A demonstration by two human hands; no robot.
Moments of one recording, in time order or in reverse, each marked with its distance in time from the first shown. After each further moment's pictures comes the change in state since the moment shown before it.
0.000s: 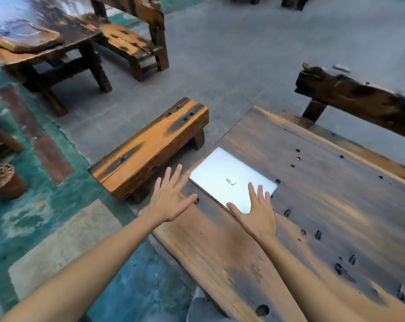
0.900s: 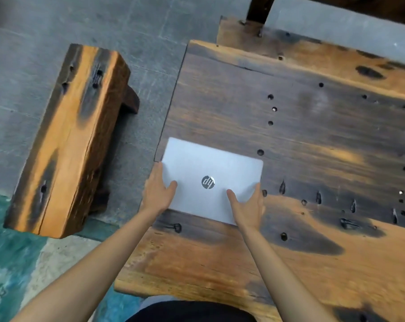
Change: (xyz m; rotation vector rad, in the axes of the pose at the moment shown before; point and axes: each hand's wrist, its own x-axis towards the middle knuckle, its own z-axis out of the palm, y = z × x) left_hand 0.243 -0.012 0.096 -0.403 -0.387 -0.185; right_hand 0.121 0.003 0.080 0.515 0.174 0.946
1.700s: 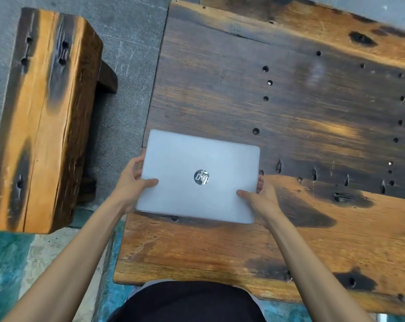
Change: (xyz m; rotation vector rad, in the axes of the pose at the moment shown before) left_hand 0.003 -0.026 -0.043 -0.684 -0.267 -0.220; right_hand 0.012 0.018 -0.045 0.316 -0.198 0.135
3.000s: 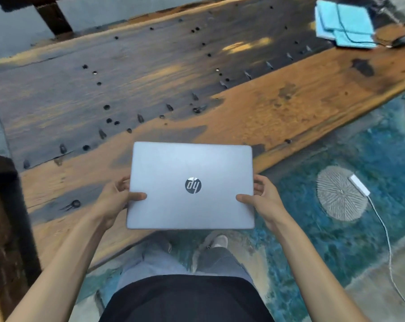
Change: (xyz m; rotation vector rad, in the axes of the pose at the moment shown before) left_hand -0.222 -0.105 0.209 0.481 -0.485 0.151; right_hand -0.259 0.299 -0.240 0.525 0.345 -0.097
